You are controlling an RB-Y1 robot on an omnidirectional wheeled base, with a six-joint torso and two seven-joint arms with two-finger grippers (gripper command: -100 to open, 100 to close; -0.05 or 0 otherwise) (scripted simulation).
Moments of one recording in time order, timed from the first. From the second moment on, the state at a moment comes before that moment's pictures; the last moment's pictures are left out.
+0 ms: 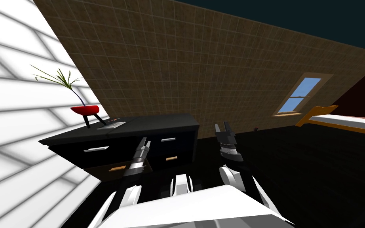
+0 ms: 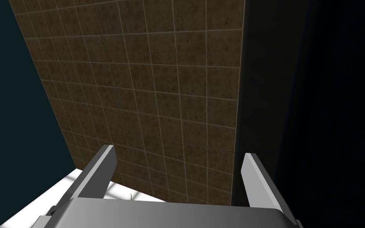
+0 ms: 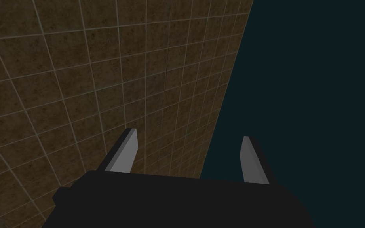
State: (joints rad) left arm 0.40 0.13 0.01 -1.83 -0.03 -0.54 0.07; right arm 0.50 -0.04 -0.06 -2.23 -0.08 -0.59 -0.07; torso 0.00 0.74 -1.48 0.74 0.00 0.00
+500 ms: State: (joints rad) left arm 0.37 0.14 0.00 -1.71 -0.03 -0.55 0.06; right arm 0.50 -0.04 -0.06 -2.23 -0.08 -0.59 -0.07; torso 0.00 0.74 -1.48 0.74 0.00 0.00
